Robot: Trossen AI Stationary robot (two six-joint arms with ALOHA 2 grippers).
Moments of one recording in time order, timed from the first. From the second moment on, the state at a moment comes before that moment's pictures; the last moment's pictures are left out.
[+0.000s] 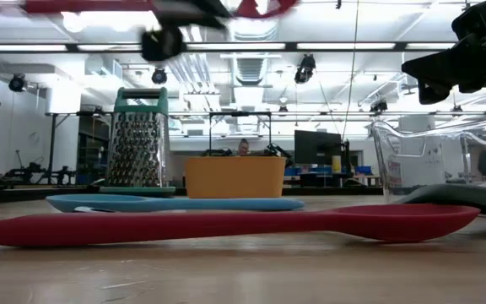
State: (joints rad) left arm -0.11 1.35 1.14 -0.35 0.04 -0.83; right arm 0.10 0.06 0.02 0.06 0.11 0.02
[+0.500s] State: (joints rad) left arm -0.71 1.20 1.14 -0.72 -0.61 -1.28; right arm 0.10 0.06 0.02 0.06 0.11 0.02
